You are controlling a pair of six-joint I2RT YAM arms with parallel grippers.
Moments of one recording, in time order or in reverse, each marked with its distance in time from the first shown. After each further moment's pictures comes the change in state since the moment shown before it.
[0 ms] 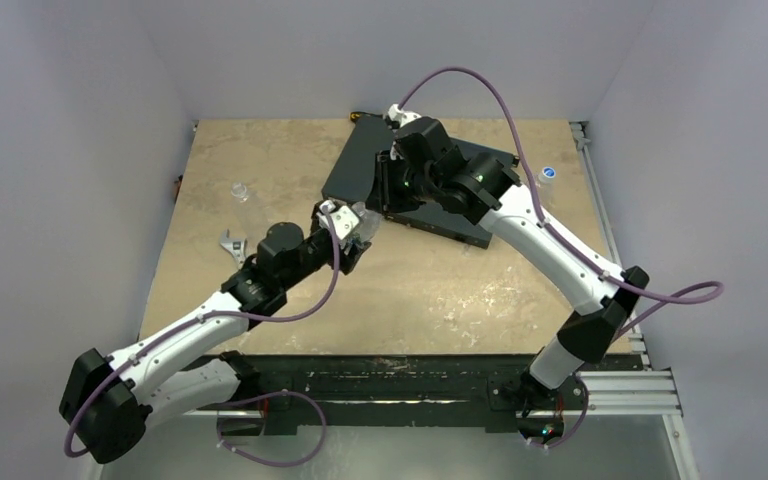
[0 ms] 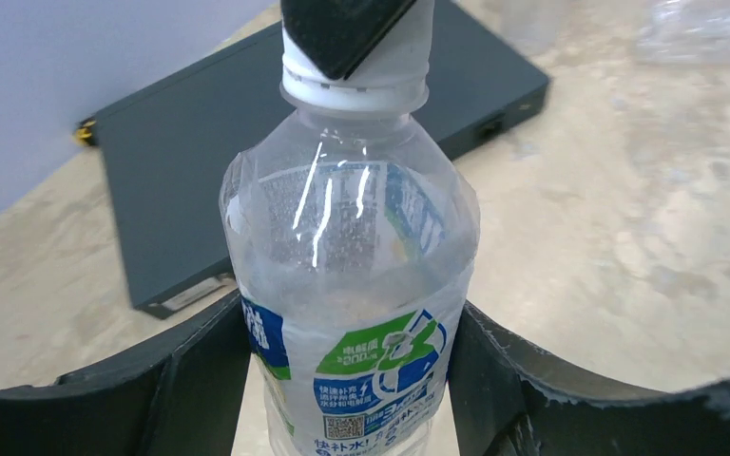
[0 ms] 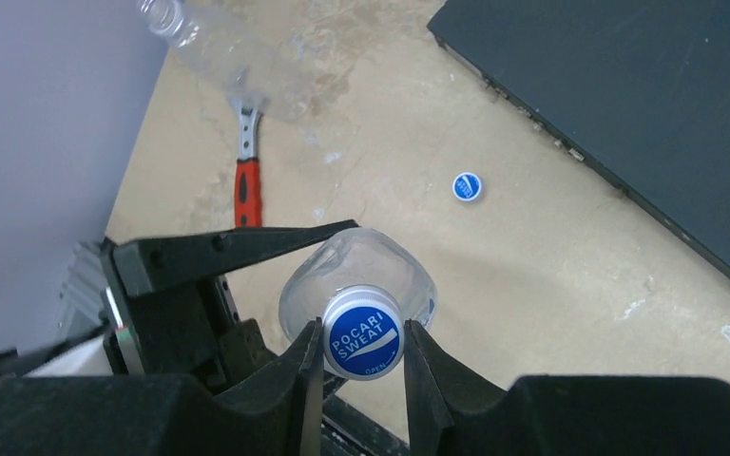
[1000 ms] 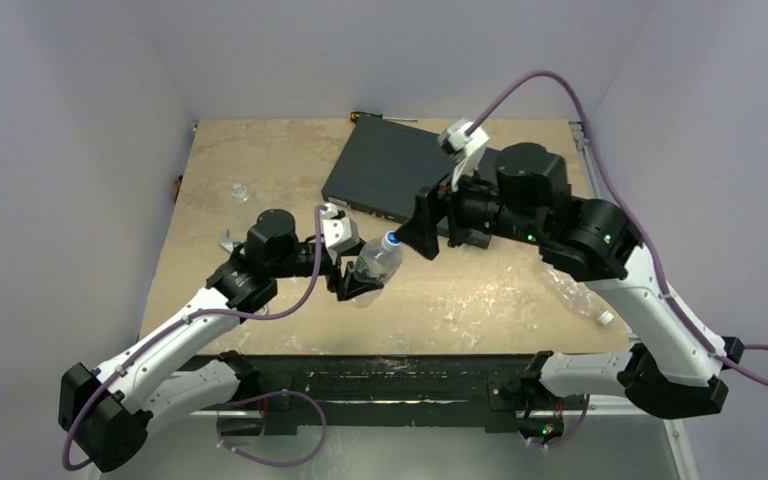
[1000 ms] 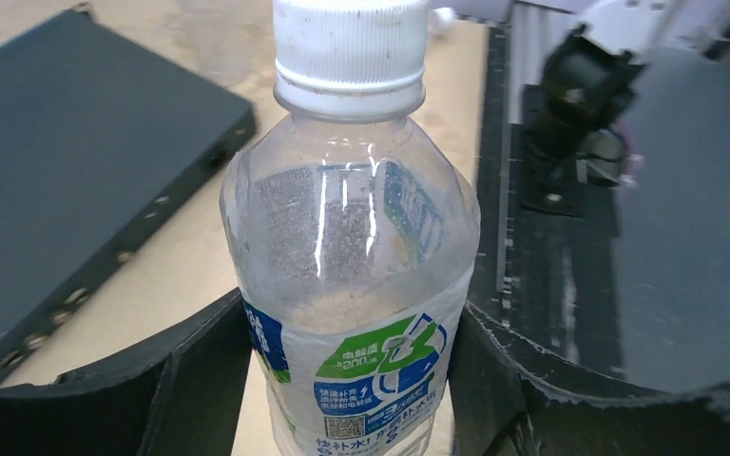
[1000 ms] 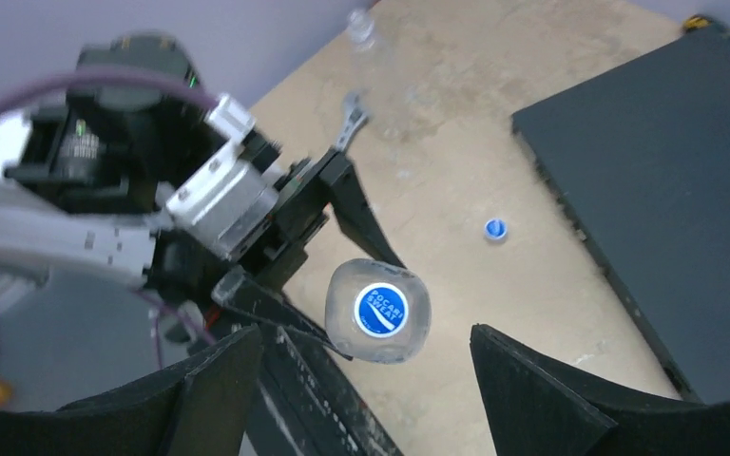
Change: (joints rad) left arm 0.041 0.000 0.108 -0.185 0.520 -0.064; right arm 0.025 -0.377 -0.070 0.000 -0.078 -0.253
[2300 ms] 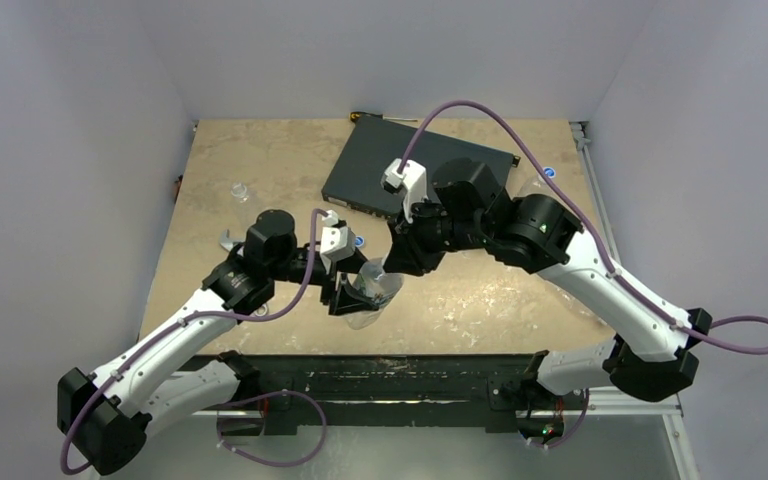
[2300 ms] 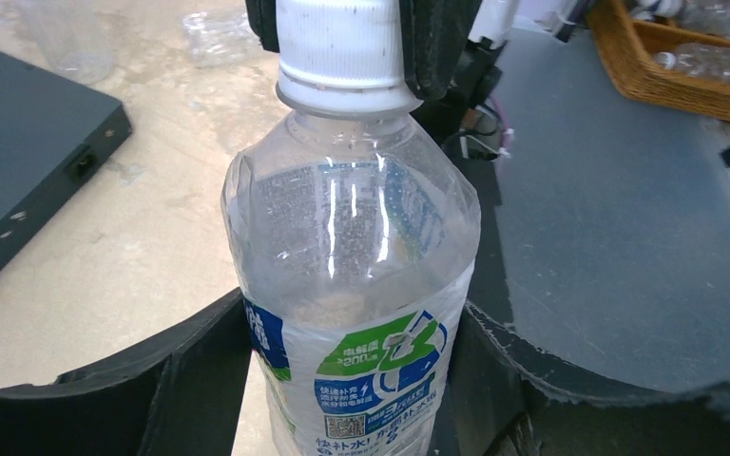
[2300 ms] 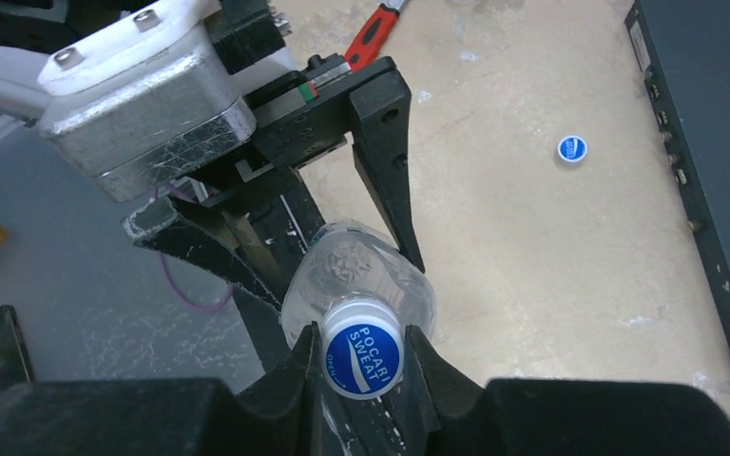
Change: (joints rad) left arm 0.006 -0.015 0.023 -0.109 0.299 -0.041; right arm 0.108 0.099 -0.081 -0.093 -0.155 -0.143
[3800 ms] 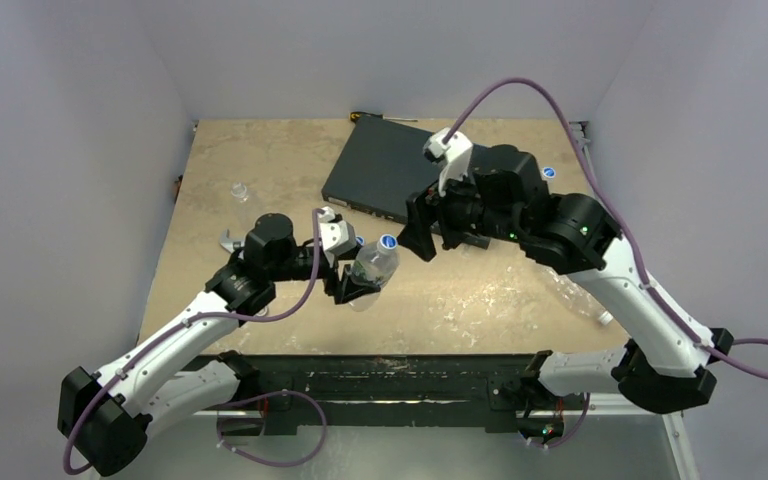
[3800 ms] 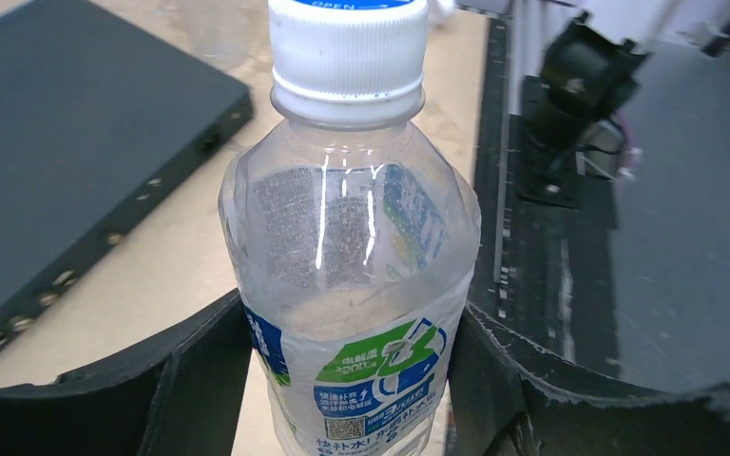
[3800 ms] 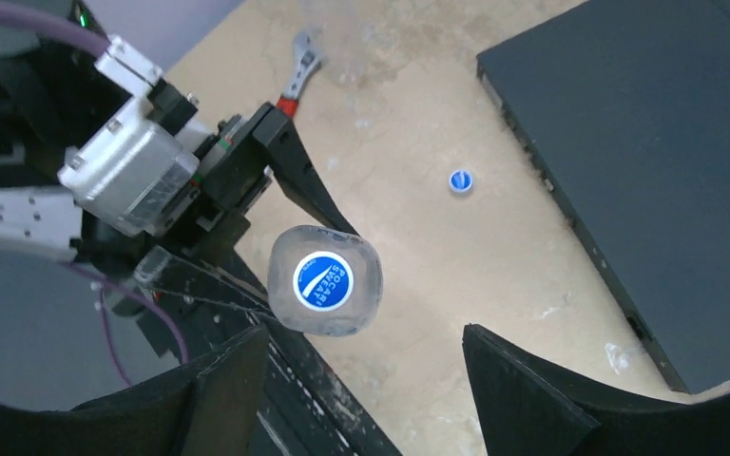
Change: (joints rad) left arm 0.011 -0.007 -0.060 0.111 -0.277 0.034; right arm -0.091 -0.070 0.058 0.023 0.209 0.100
